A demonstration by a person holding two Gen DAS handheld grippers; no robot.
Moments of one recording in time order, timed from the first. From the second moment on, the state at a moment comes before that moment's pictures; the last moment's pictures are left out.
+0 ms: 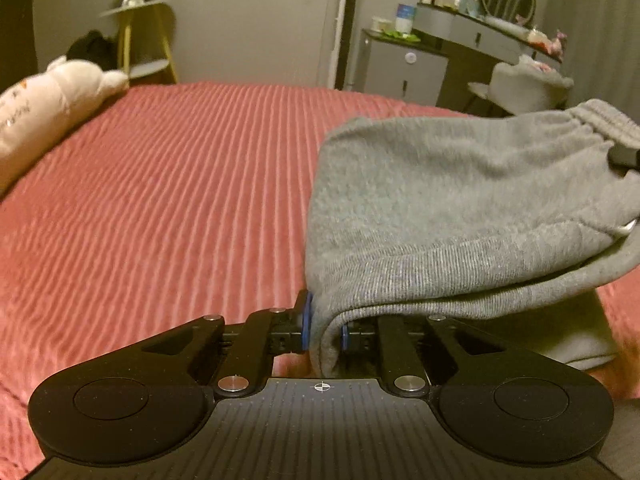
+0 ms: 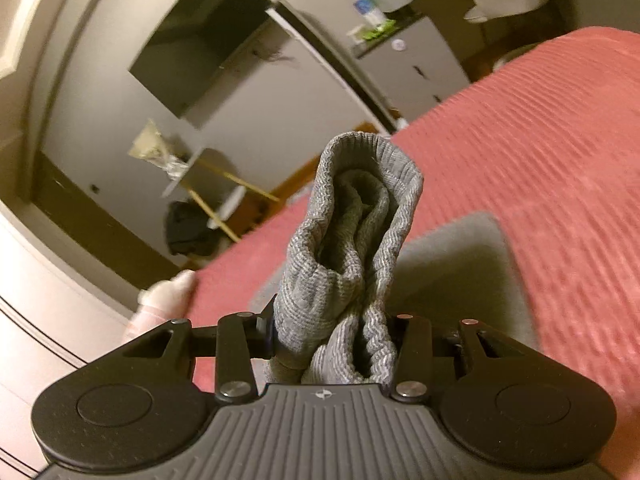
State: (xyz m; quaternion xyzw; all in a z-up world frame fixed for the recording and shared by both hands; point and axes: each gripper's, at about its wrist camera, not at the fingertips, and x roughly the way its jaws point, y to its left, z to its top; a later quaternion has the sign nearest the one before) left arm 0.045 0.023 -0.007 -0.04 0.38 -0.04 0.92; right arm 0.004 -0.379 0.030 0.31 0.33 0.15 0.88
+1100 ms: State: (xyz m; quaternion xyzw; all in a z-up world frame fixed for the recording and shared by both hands) left arm 0.071 0.030 0.012 0.02 0.36 0.03 0.93; right arm -0.031 -0.330 -0.017 0.09 0.33 0.03 0.94
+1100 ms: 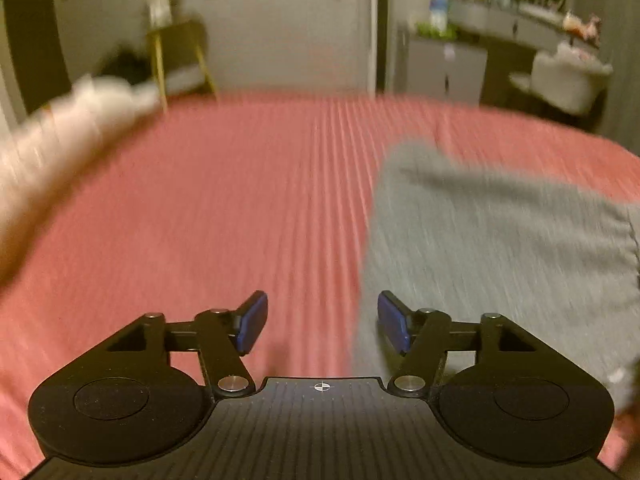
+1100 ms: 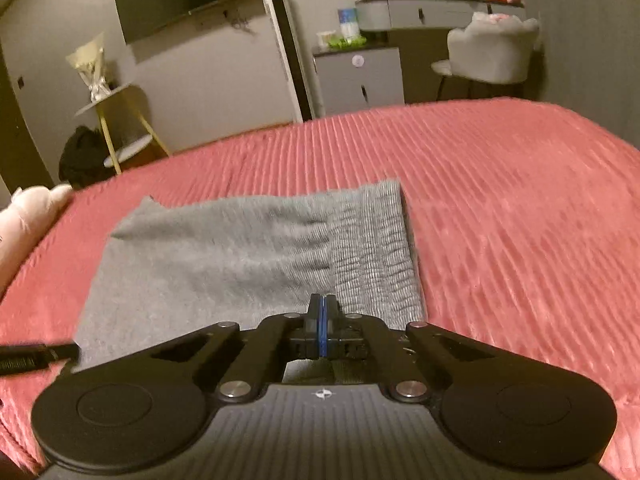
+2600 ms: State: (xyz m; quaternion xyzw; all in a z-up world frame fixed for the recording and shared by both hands) left arm 0.122 0.128 -0.051 -0.07 0.42 0.32 0.85; right arm 0.093 -0.276 -0.015 0.08 0.32 0.11 0.94
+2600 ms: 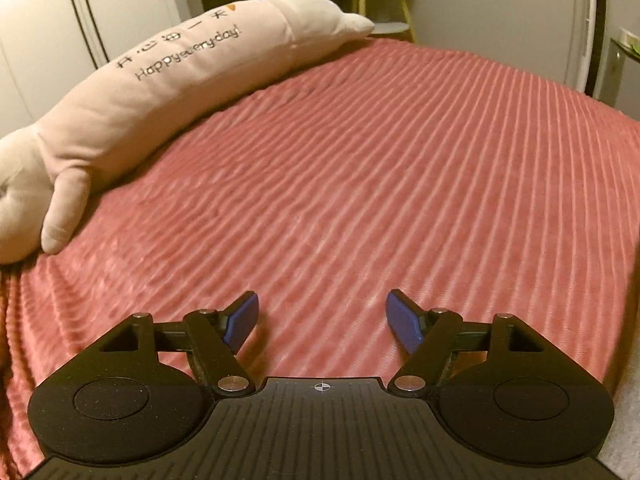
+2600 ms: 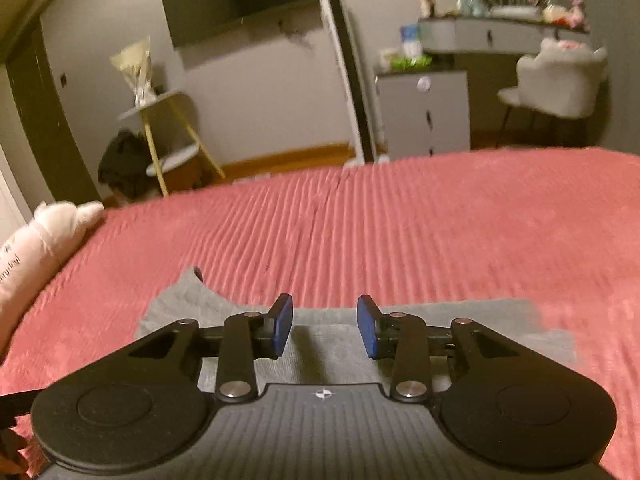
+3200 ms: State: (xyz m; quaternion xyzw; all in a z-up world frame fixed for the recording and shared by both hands) left arm 0.126 0.134 -0.060 -0.08 0.40 0.34 0.85; right arm 0.105 -0.252 -0.022 0.07 0.34 0.14 0.93
